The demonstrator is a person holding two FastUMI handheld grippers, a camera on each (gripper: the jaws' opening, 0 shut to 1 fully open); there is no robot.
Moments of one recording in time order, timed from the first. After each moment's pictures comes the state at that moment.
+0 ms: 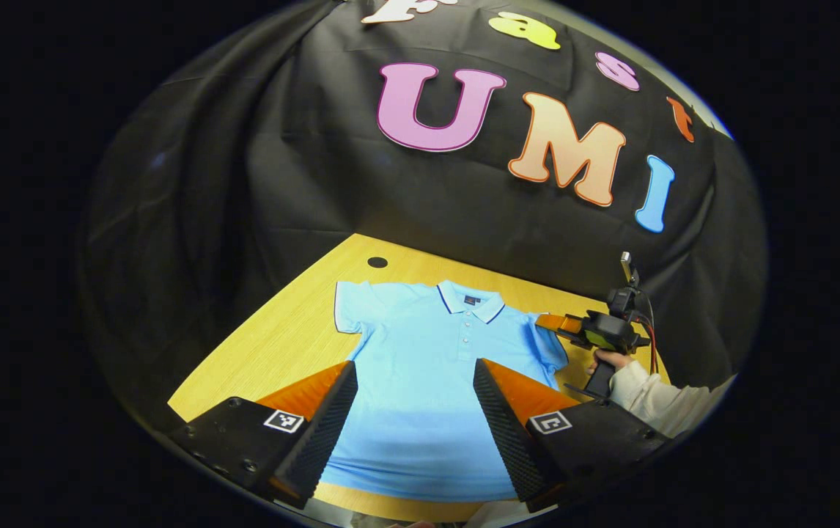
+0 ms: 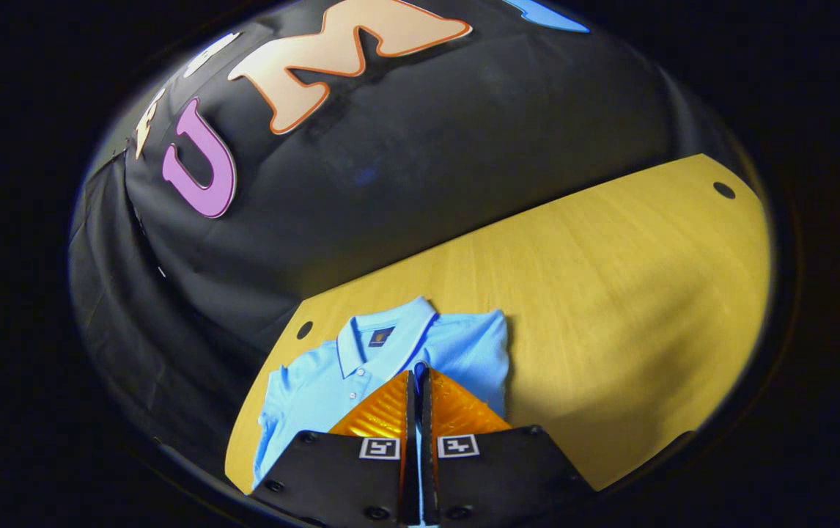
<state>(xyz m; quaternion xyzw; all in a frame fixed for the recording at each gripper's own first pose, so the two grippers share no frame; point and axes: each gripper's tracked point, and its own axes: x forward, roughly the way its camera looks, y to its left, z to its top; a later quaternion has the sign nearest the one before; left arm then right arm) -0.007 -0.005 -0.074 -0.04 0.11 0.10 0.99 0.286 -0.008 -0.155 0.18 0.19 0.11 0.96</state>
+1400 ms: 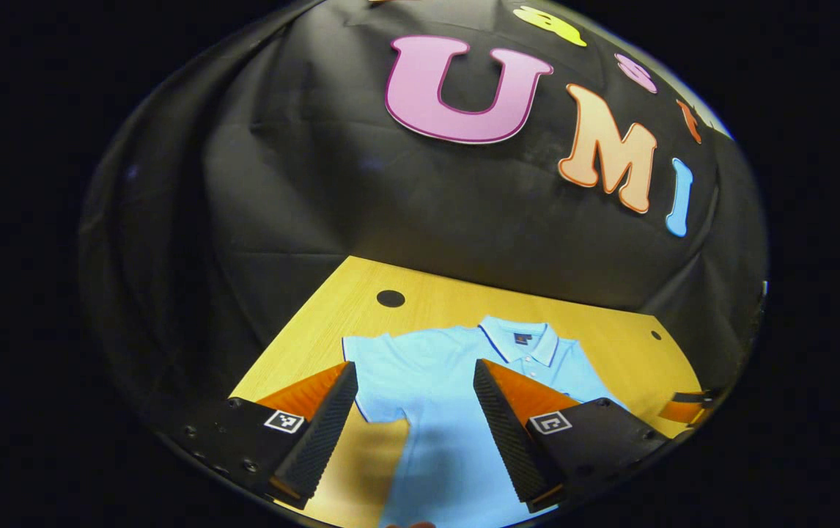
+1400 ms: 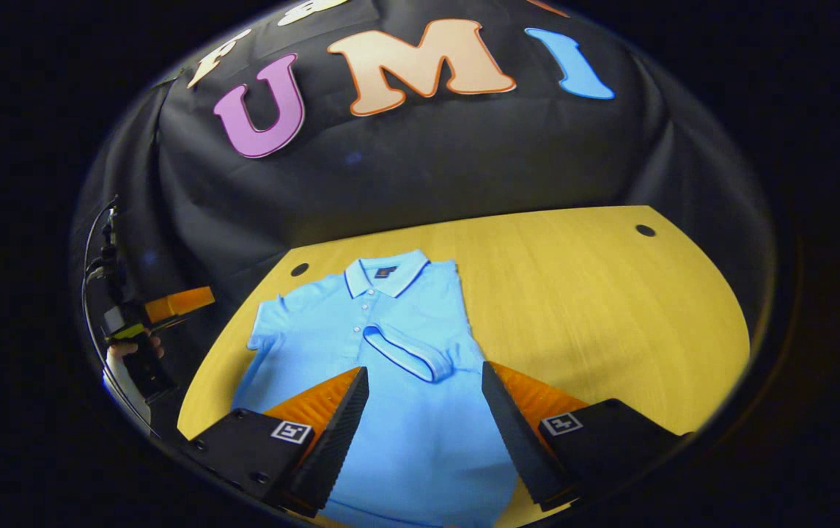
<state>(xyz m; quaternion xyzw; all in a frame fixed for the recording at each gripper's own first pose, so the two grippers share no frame) 0.181 0.146 -0.067 0.00 0.10 0.05 0.99 0.080 -0.024 -0.145 0.04 0.19 -0.03 0.98</state>
